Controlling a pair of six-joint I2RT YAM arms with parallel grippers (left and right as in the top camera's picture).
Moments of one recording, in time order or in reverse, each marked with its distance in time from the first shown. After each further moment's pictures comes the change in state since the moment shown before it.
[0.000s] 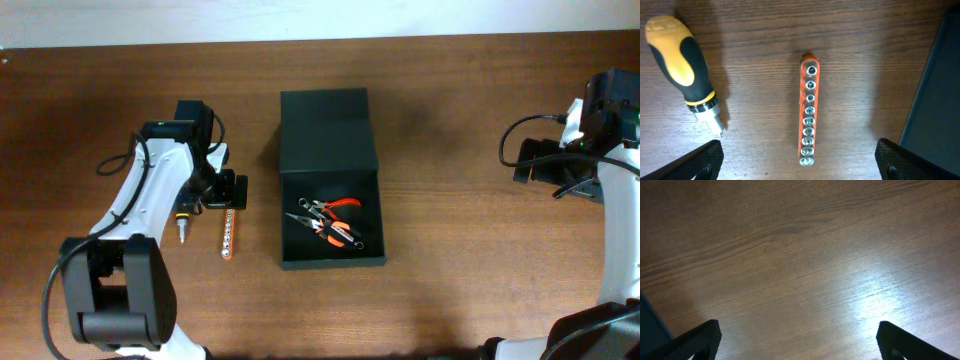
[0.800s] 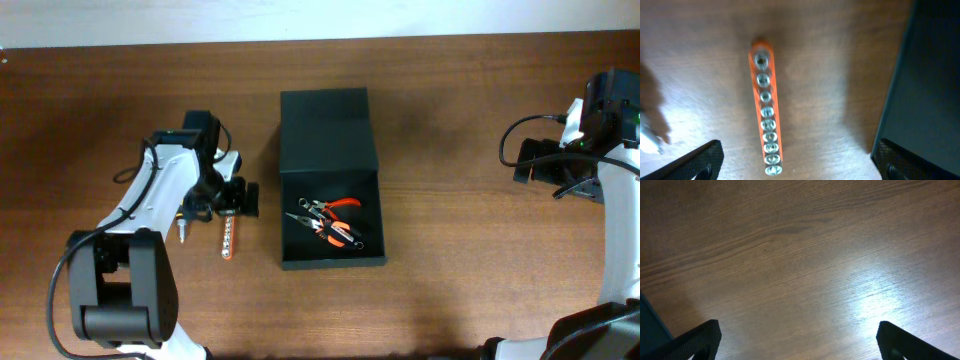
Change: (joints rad) left arm -0.014 0.010 -0.095 0.061 0.140 0.005; right arm 0.000 0.000 0.000 0.000 0.000 0.001
